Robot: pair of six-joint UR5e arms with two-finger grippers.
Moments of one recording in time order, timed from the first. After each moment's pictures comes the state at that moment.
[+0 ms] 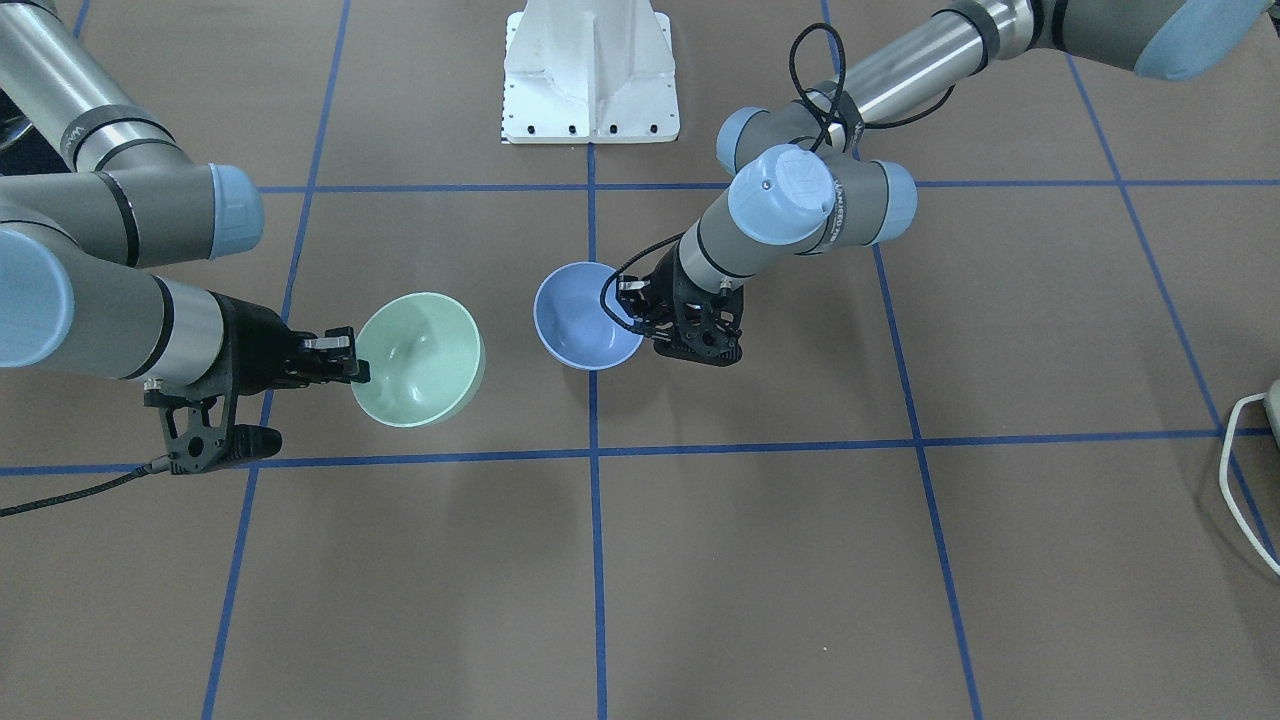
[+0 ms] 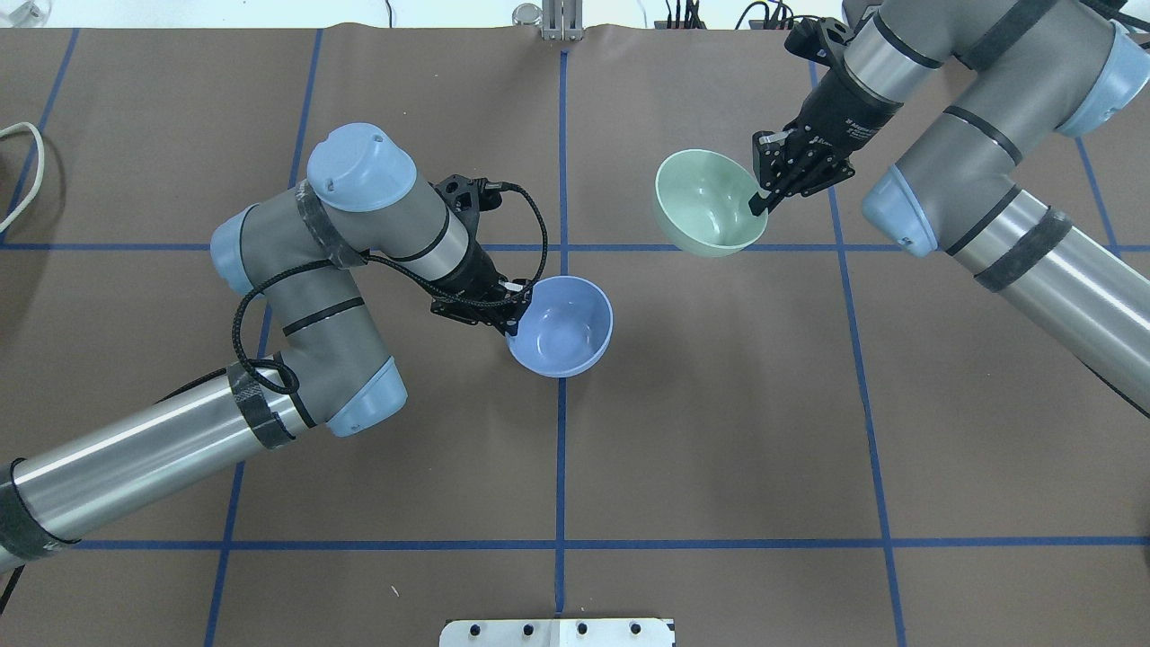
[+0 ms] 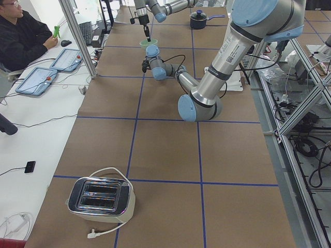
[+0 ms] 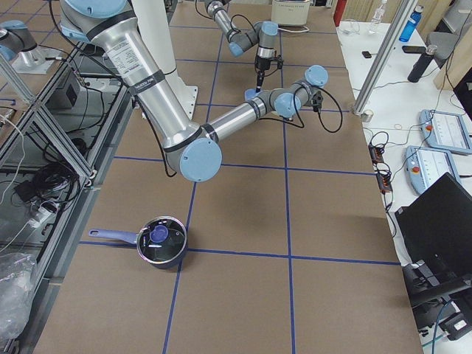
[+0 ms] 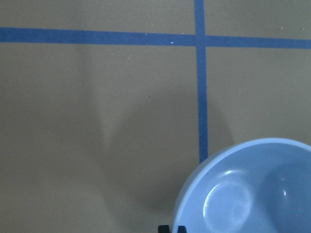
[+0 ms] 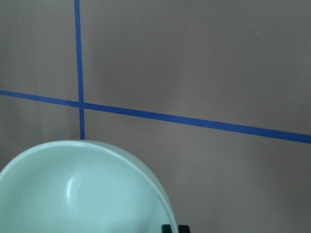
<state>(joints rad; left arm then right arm) -0.63 -2.28 -1.40 -2.06 -2.22 -1.20 1.00 -0.98 1.46 -1.38 2.63 0.78</state>
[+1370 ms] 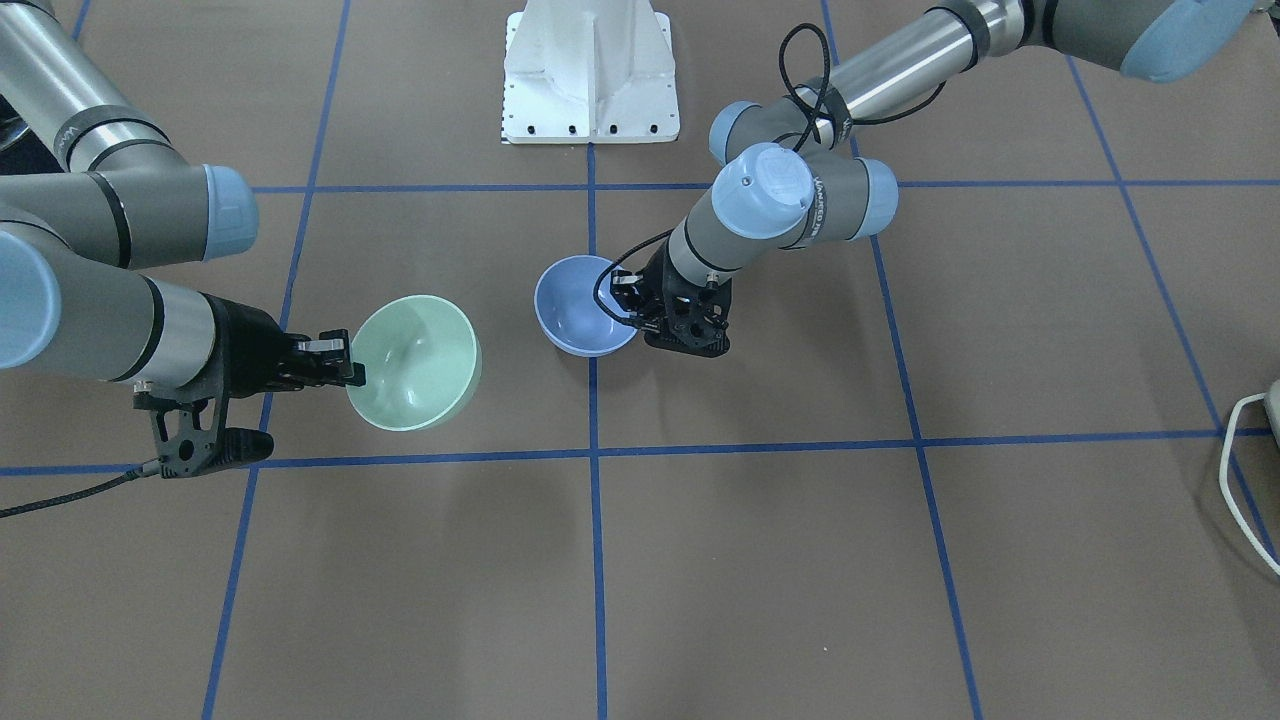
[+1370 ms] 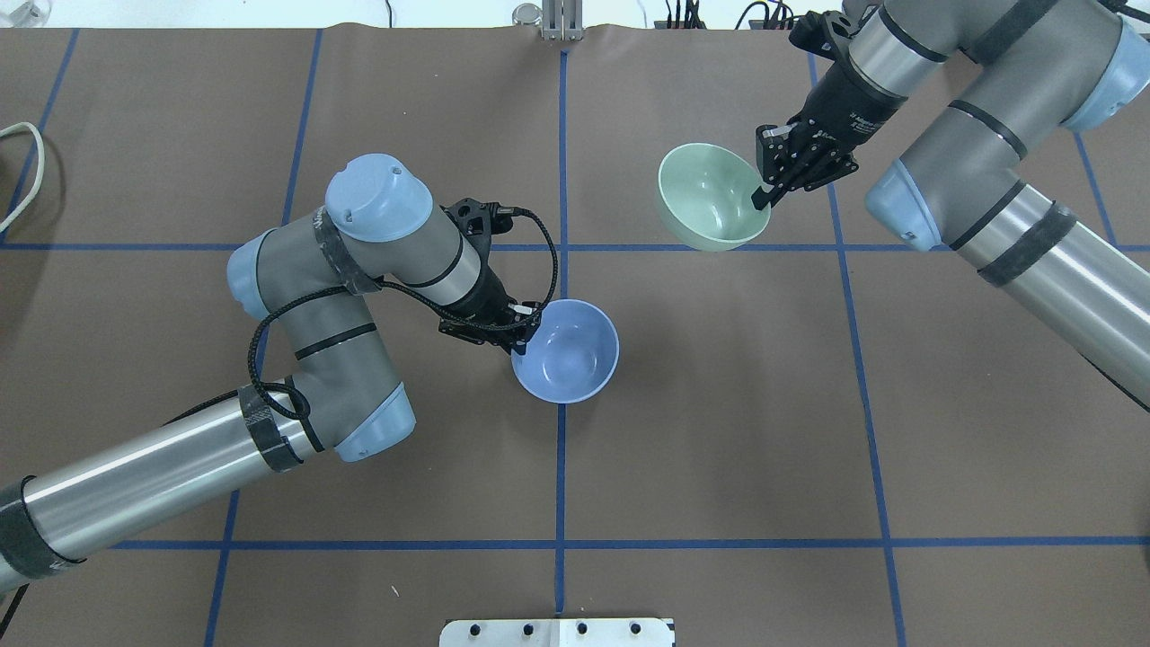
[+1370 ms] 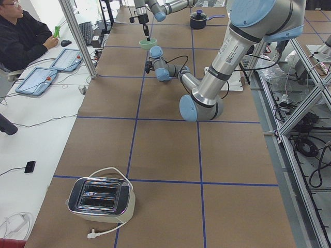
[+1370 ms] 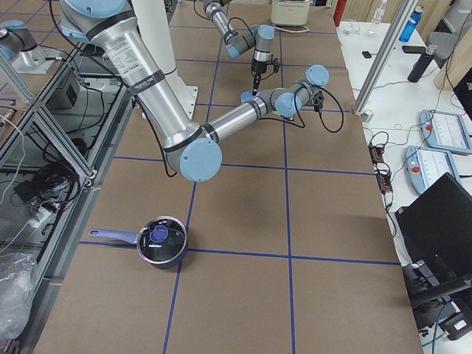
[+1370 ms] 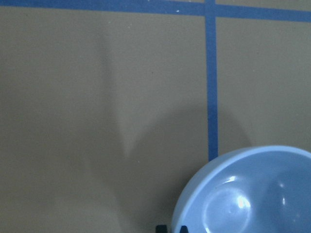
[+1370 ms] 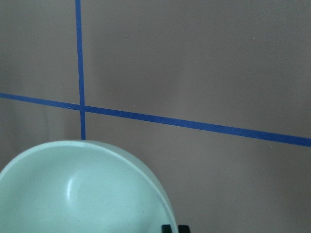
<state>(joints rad) -0.59 -2.28 -1.40 -2.06 -2.19 -1.20 1.01 -0.98 1.46 -1.38 2.63 0.78</state>
